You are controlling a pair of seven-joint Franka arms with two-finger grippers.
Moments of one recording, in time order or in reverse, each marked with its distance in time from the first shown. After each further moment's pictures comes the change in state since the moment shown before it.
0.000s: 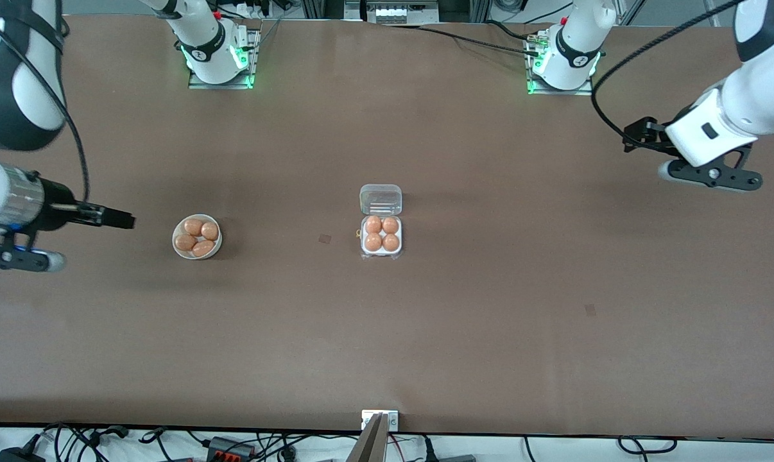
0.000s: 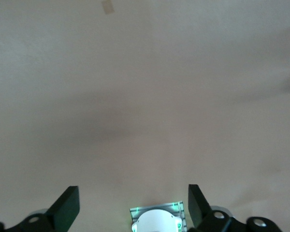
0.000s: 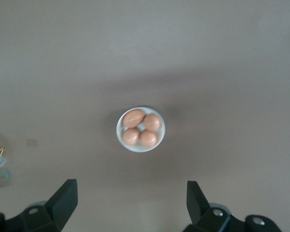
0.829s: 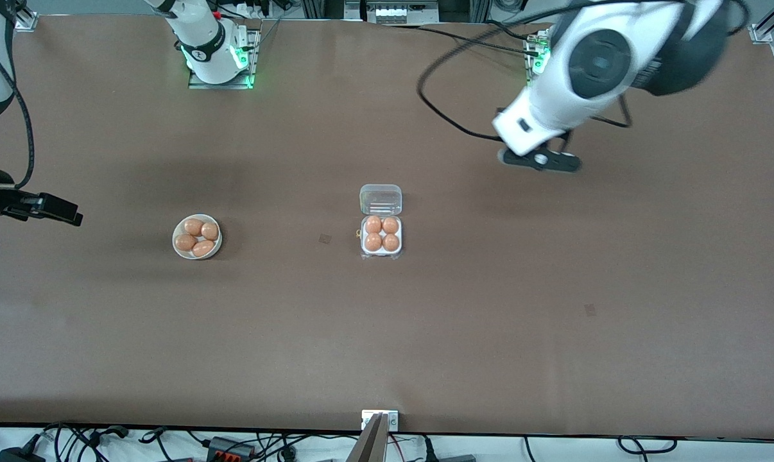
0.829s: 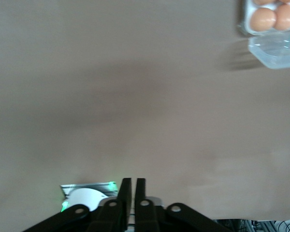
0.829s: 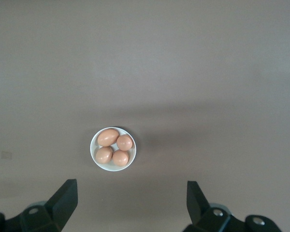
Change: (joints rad) left arm -0.373 0.099 -0.038 -0.005 -0.132 0.014 -0.497; right arm -0.148 -0.157 0.095 -0.239 -0.055 0.211 -0.131
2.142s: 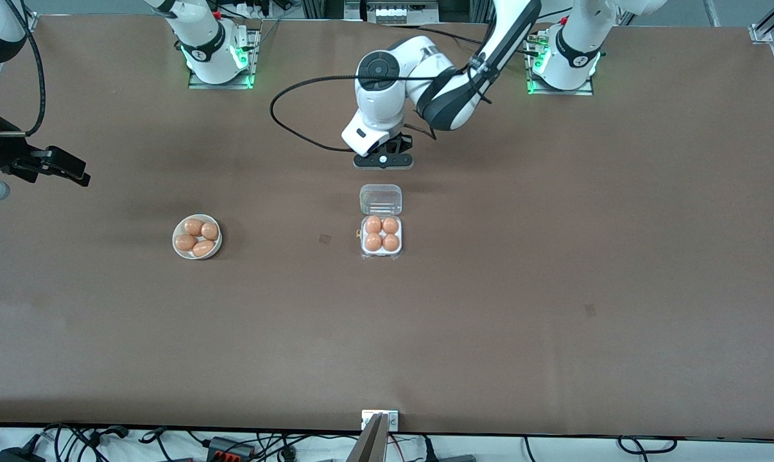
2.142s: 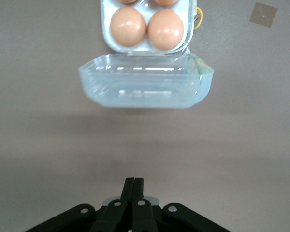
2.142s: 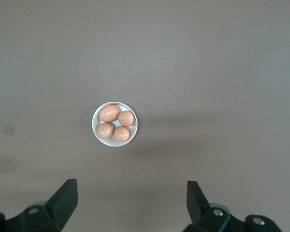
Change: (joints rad) left arm -0.389 0.365 -0.008 -0.097 0.115 0.756 -0.512; right arm 0.001 -0.196 0.008 -0.210 -0.006 0.010 -0.013
